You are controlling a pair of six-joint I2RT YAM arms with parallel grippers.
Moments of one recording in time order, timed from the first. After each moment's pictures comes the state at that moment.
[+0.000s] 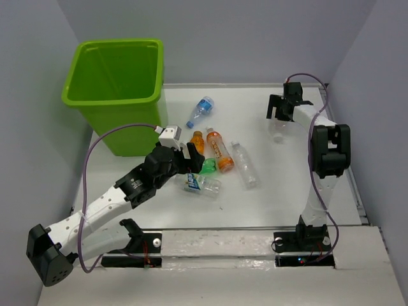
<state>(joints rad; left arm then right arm) -0.82 0.90 0.72 -0.20 -0.26 -0.56 0.04 2.07 1.59 -0.32 0.14 0.17</state>
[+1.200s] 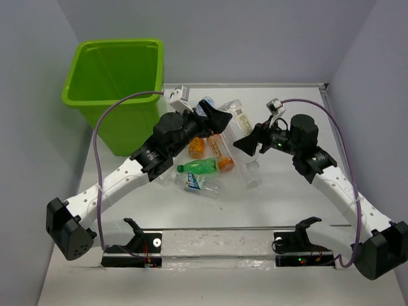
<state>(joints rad) -0.80 1.20 1.09 0.07 -0.12 -0.80 0.39 1.05 0.90 -0.07 -0.56 0.36</state>
